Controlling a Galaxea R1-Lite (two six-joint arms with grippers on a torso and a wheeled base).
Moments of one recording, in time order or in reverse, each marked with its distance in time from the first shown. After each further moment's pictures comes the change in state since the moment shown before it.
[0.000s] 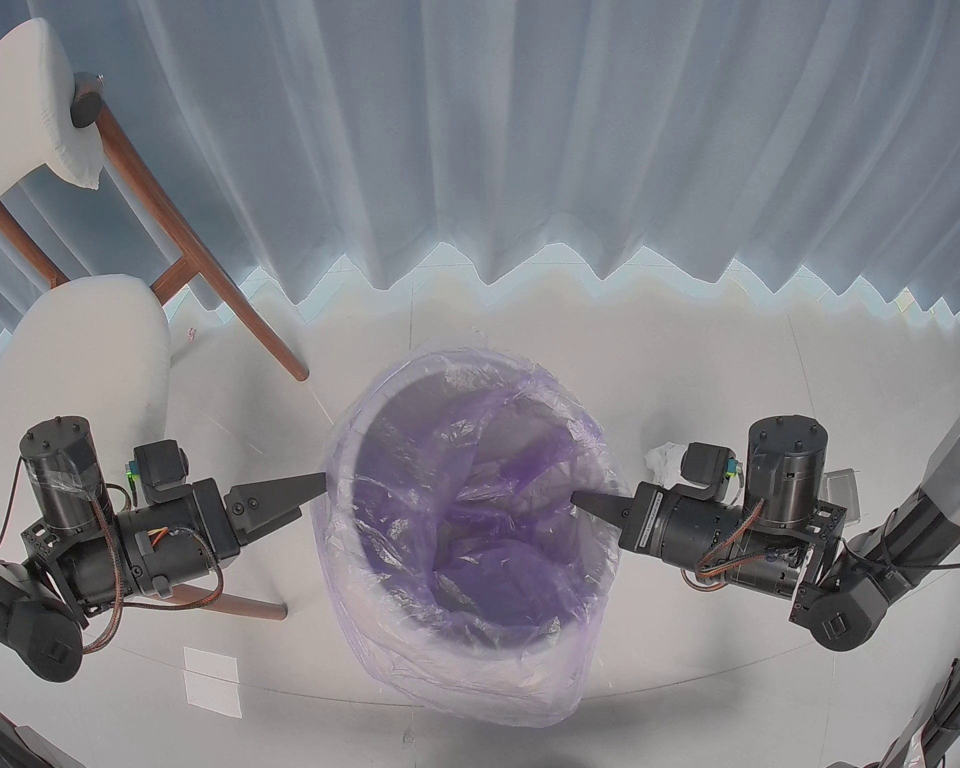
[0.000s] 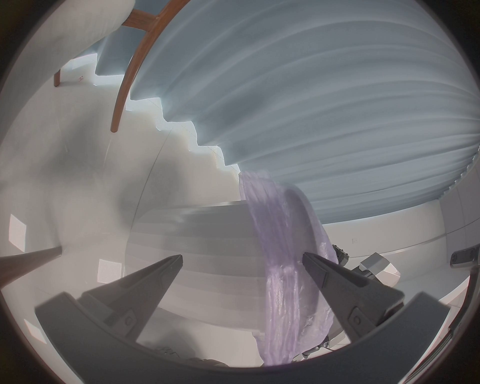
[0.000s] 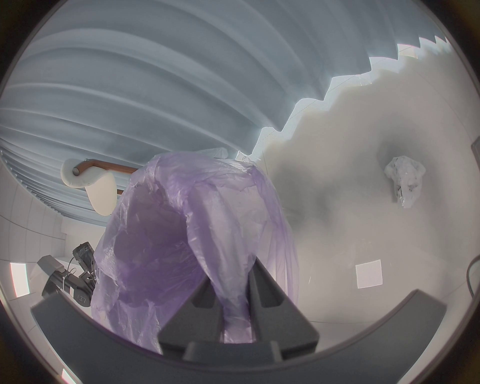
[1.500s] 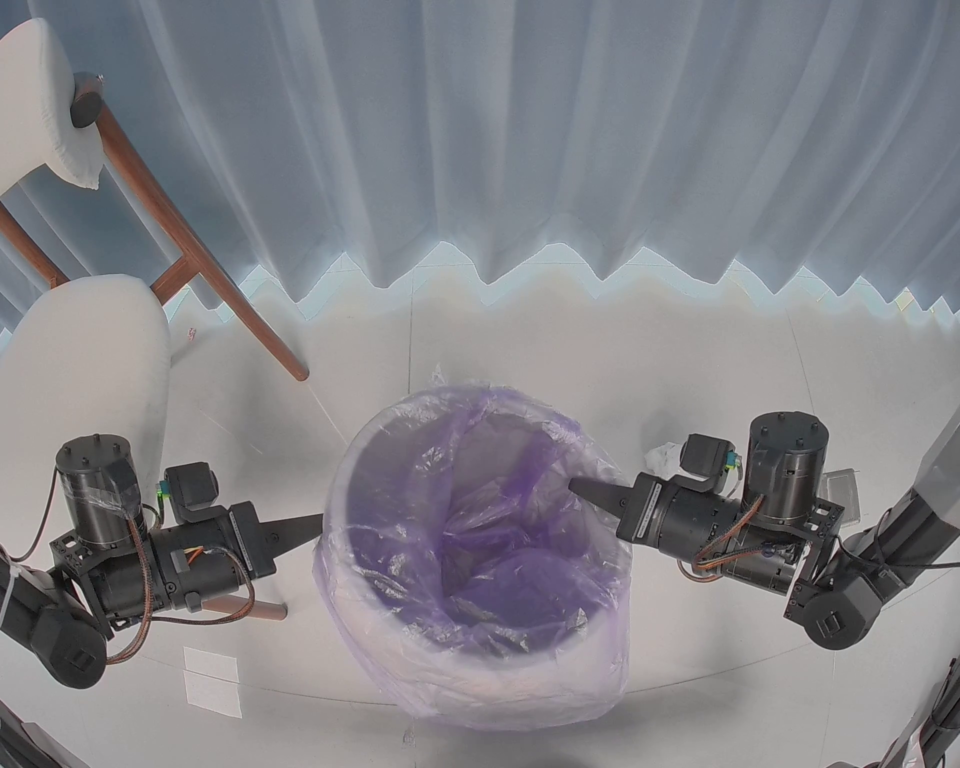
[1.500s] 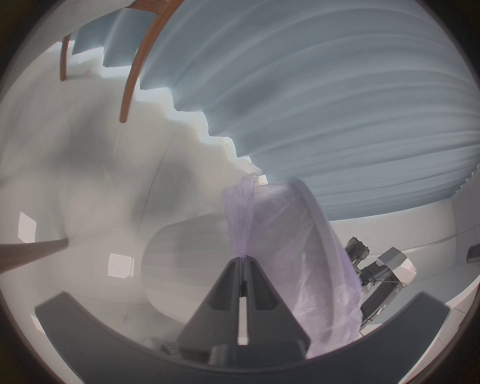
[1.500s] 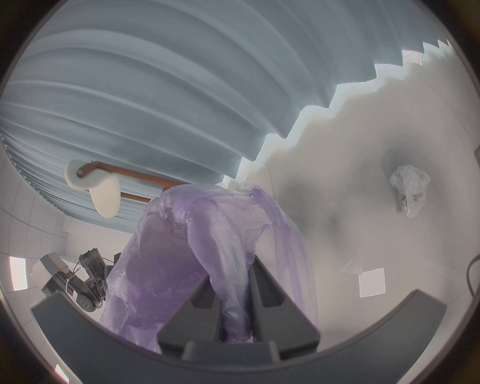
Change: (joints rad) left arm -0.063 0.085 0.013 -0.017 0.089 0.027; right arm -0.002 0.018 -0.009 -0.056 -0.004 -0.014
